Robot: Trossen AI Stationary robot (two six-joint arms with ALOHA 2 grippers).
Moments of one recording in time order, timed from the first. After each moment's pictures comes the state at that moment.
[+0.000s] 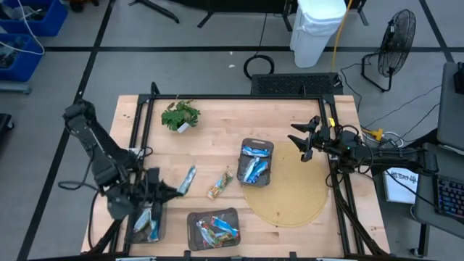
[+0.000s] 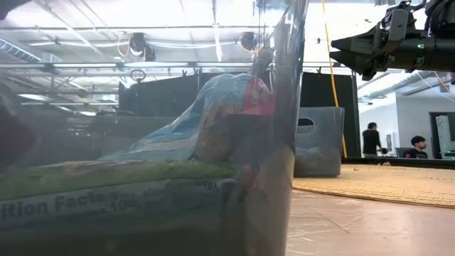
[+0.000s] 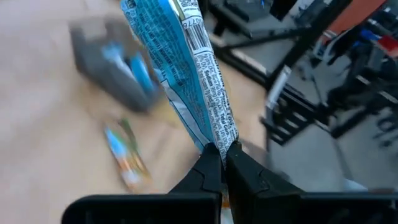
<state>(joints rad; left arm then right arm) -0.98 1.06 0.79 -0.36 -0.91 -1.07 -0.21 0.40 0.01 0.62 0.10 0.01</state>
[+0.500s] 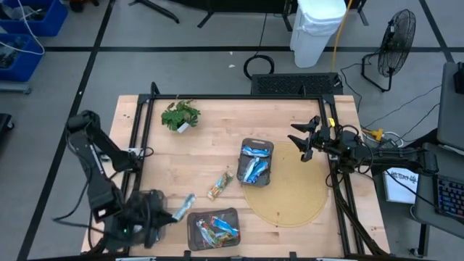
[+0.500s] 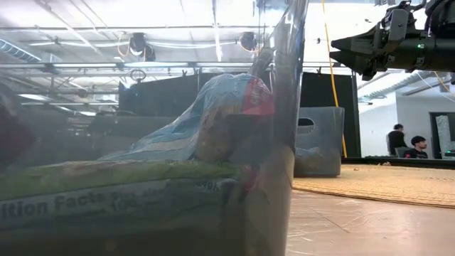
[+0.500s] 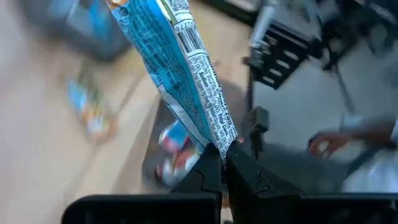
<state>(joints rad) -1.12 1.33 1.03 -0.56 -0.81 -1.24 -0.21 0.40 0.02 0.62 0.10 0.01</state>
